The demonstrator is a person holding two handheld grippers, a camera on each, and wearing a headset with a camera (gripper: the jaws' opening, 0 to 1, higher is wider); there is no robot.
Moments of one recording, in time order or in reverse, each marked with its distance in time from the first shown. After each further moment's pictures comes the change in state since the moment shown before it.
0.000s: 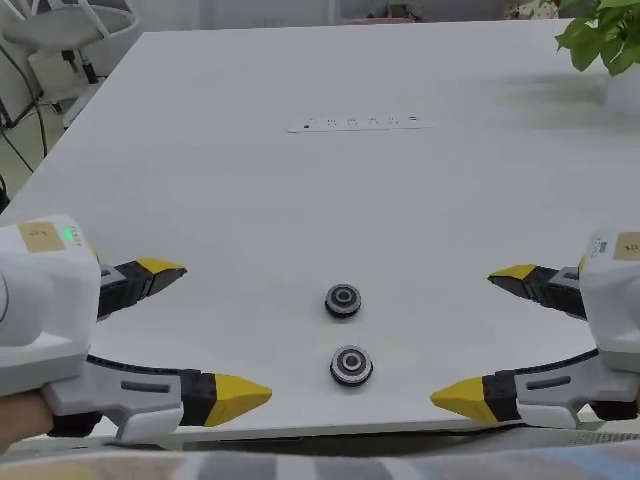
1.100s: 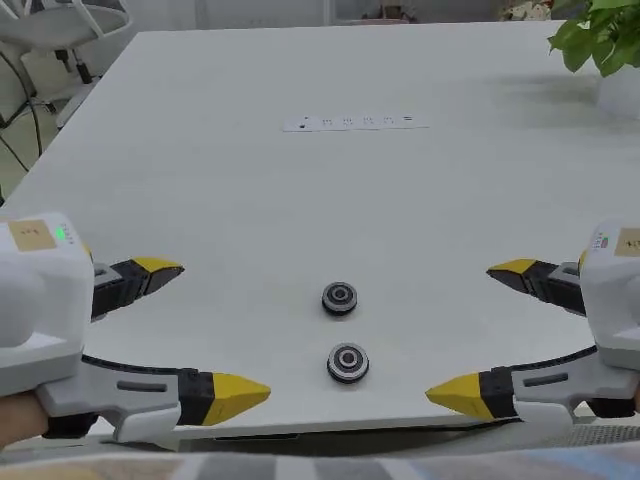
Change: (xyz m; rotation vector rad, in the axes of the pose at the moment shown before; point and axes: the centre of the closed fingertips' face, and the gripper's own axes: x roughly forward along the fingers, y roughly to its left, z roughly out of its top) left arm -0.005 -0.005 0.003 0.005 -0.016 -0.003; right arm -0.006 0.006 0.006 -0.007 -0.010 -0.018
